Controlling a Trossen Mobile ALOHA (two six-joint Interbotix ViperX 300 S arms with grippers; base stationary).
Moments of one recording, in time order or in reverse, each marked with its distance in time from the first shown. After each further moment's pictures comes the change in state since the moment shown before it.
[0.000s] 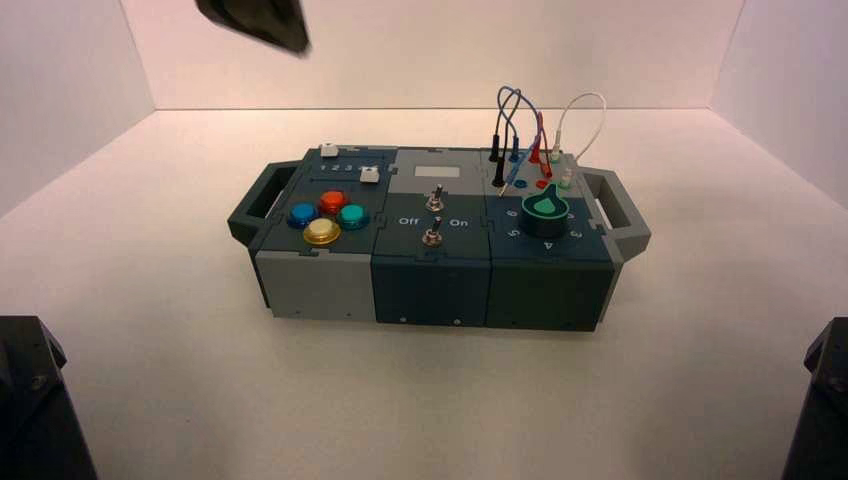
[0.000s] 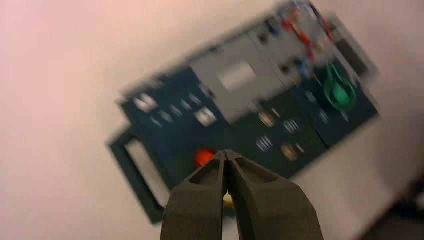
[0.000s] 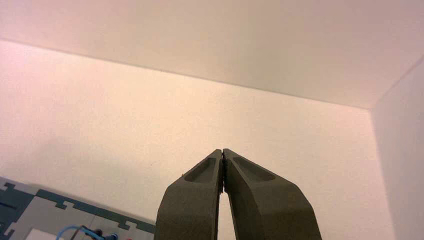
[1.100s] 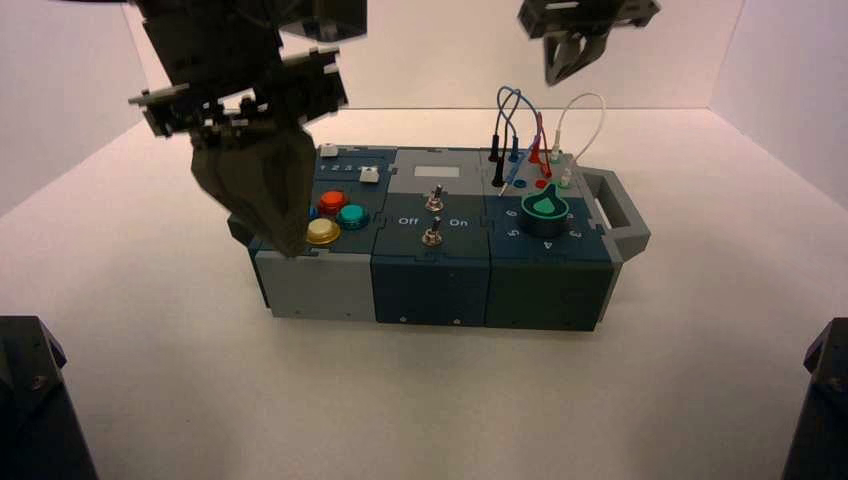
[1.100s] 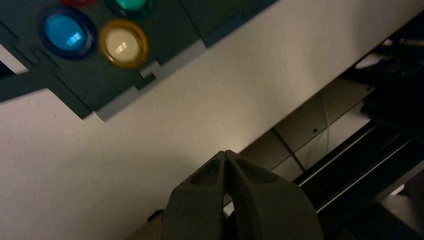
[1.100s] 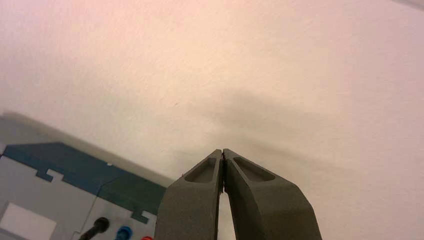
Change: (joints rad) left arm -0.169 0.187 0.035 -0.227 0.342 -0.031; right arm 0.120 0.476 -0.307 0.009 0.301 0.000
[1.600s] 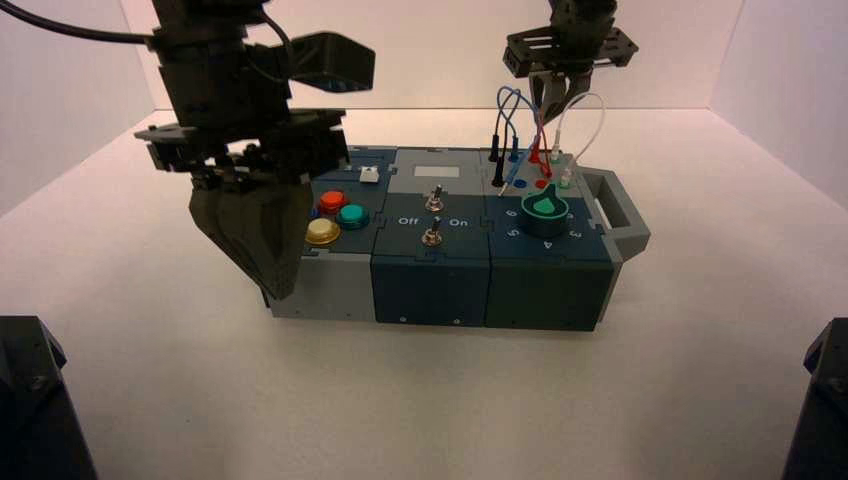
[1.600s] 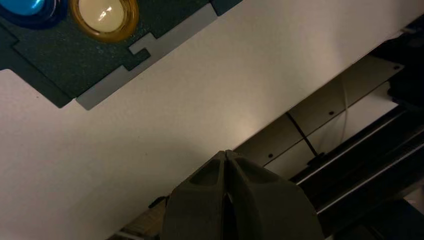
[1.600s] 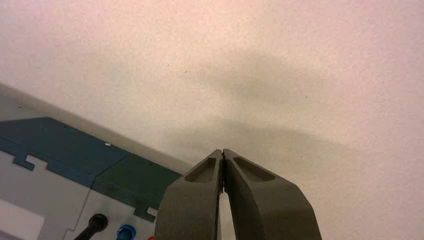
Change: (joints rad) left arm -0.025 0.114 0.014 -0.002 -0.015 0.000; right arm 0.021 0.112 -0.035 0.023 0.077 0.002
